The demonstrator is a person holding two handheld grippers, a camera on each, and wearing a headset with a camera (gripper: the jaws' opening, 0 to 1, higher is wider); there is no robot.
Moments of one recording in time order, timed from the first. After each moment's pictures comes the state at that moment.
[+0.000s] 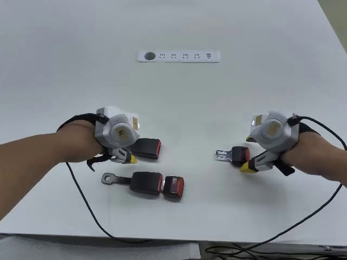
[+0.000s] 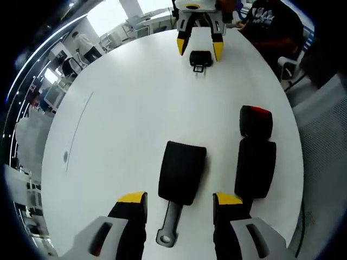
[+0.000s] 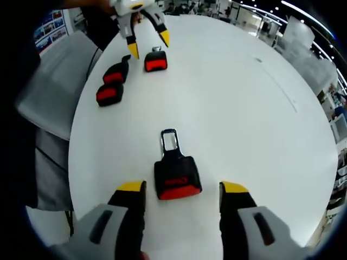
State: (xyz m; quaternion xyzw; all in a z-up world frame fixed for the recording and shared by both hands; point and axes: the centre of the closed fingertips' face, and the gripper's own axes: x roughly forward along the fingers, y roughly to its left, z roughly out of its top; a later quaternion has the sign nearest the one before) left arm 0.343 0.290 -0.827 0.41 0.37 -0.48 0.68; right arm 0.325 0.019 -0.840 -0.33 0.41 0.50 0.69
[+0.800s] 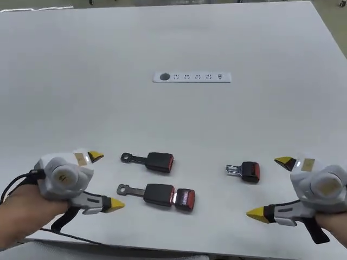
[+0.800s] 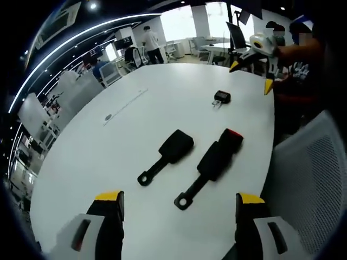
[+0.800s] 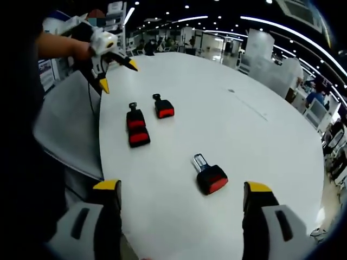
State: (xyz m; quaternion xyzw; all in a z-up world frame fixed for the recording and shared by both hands) left arm 0.248 0.364 -0.756 0.24 0.36 -0.34 0.84; right arm 0.255 0.024 -0.774 -0.21 0.32 0.45 0.81
